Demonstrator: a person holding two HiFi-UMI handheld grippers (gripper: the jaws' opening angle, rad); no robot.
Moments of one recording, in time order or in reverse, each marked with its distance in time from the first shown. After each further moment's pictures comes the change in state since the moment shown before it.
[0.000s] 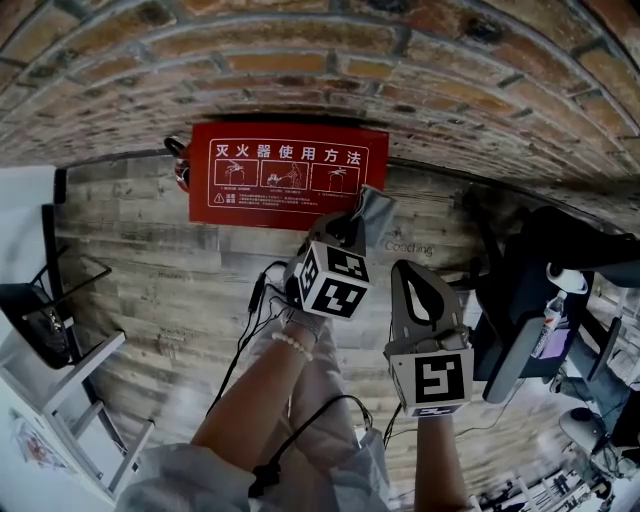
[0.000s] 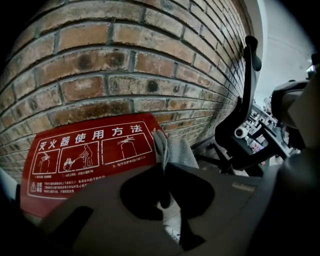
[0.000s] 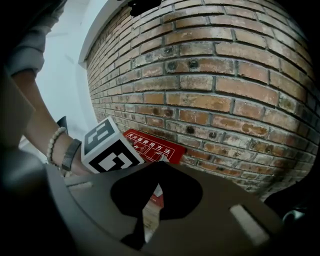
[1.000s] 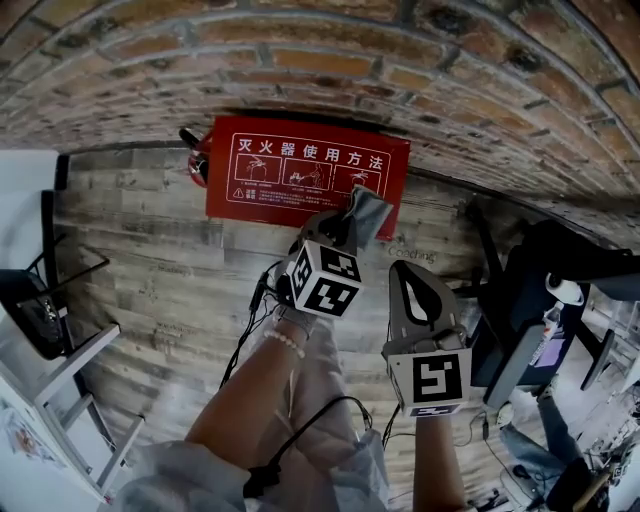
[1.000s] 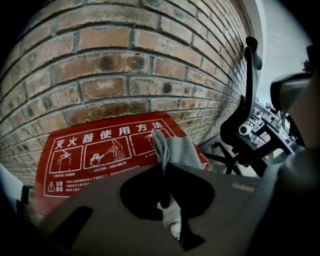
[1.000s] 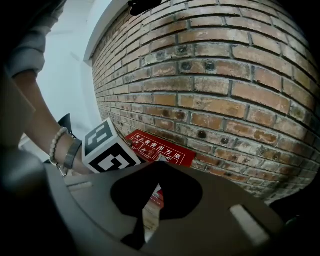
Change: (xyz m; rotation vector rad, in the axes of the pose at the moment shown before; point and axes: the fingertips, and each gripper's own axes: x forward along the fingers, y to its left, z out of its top) left arm -0.022 0.043 -0.014 0.014 -0.012 0.045; right arm 0.013 0.033 0.015 -0.047 -0.004 0.033
